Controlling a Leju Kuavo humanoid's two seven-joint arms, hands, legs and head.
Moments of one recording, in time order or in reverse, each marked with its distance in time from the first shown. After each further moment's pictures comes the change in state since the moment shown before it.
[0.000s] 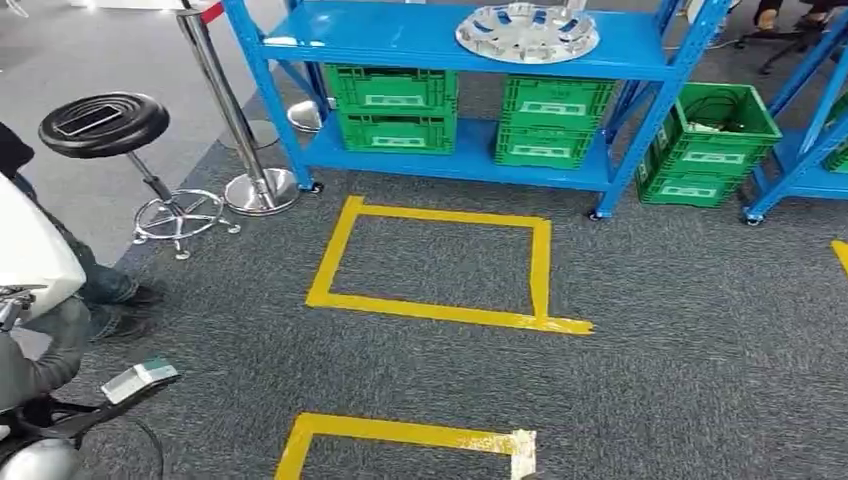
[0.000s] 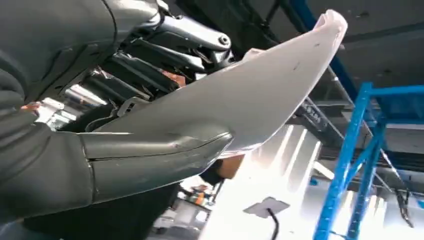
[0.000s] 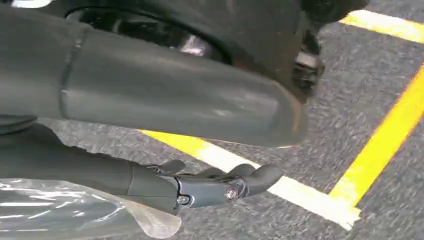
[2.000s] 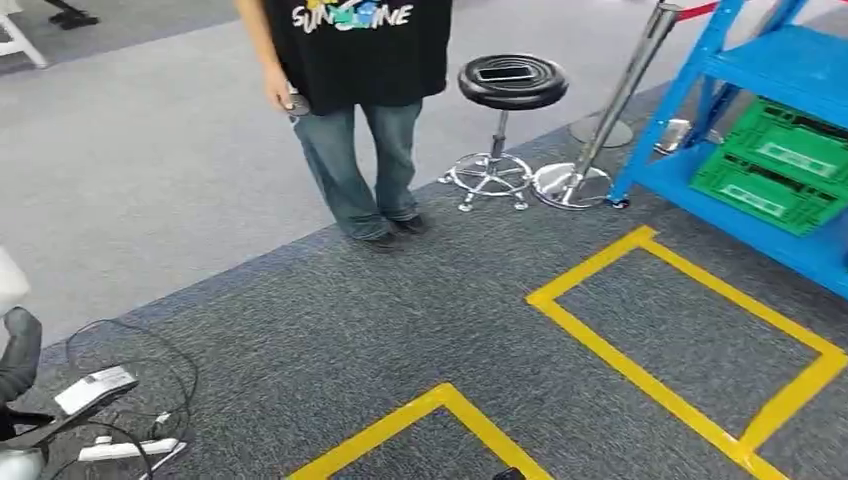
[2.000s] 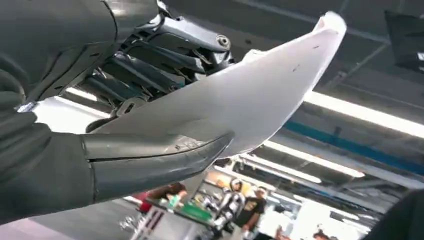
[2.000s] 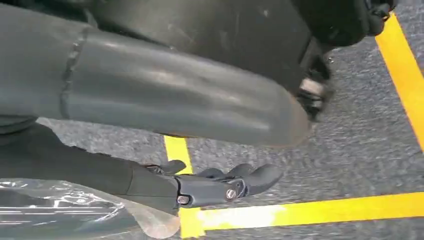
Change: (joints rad) left arm 0.005 -0.067 0.147 0.019 0.100 0.000 -0.178; right arm -0.010 0.036 0.042 -0.020 0.059 -0.018 0.072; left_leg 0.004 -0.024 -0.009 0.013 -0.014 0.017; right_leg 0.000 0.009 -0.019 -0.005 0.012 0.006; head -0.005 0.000
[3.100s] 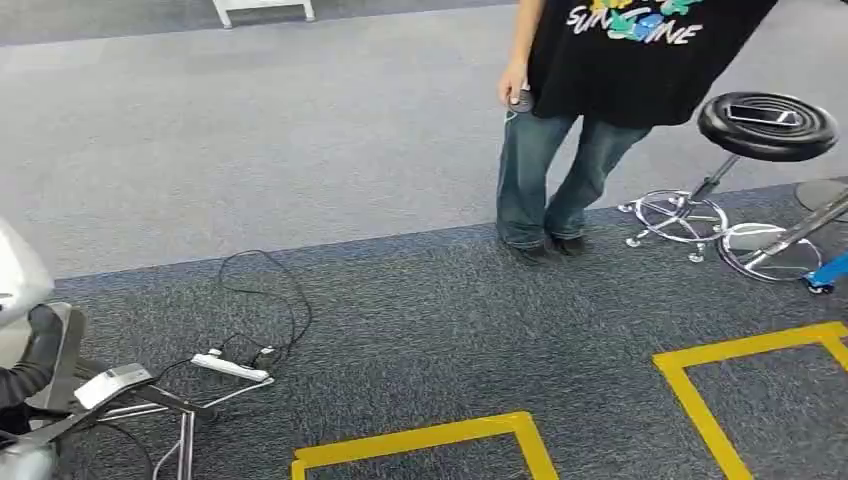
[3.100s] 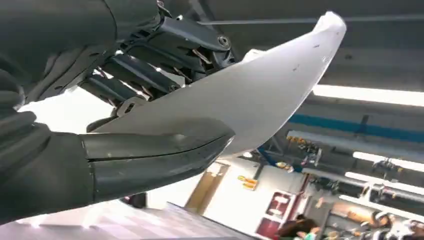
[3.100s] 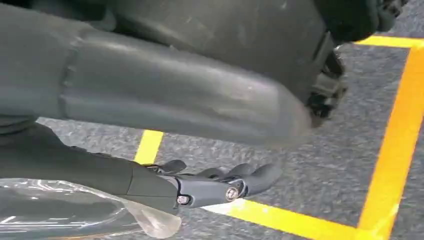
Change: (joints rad) left arm 0.010 0.013 -0.033 0.013 -0.034 0.000 0.047; right arm 0.018 -0.005 0.000 -0.004 -0.017 -0.011 -0.030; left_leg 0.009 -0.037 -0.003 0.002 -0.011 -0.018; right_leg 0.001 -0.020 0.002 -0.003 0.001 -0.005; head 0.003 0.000
